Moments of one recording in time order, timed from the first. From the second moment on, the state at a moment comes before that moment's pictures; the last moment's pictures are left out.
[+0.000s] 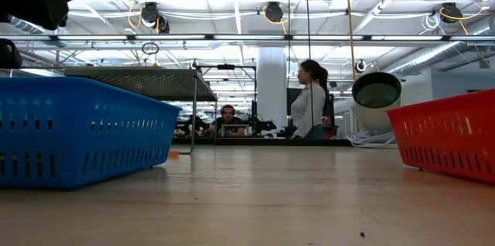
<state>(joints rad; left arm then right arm) -0.59 1.17 0.69 -0.68 0.18 -1.04 0.18 1.59 1.17 0.57 0.13 0.38</state>
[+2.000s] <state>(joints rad) -0.32 0.95 0.69 -0.63 -0.04 -1.10 0.20 1.59 1.17 0.33 0.13 0.51</state>
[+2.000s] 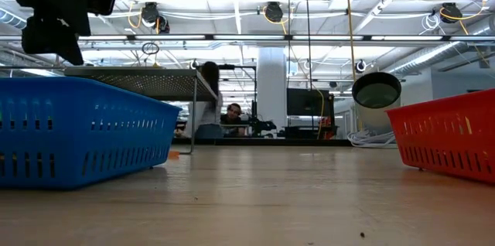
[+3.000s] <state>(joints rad) -0.31 1.26 0.79 -0.51 -0.05 -1.29 0.21 1.59 1.17 0.26 0.07 0.51</state>
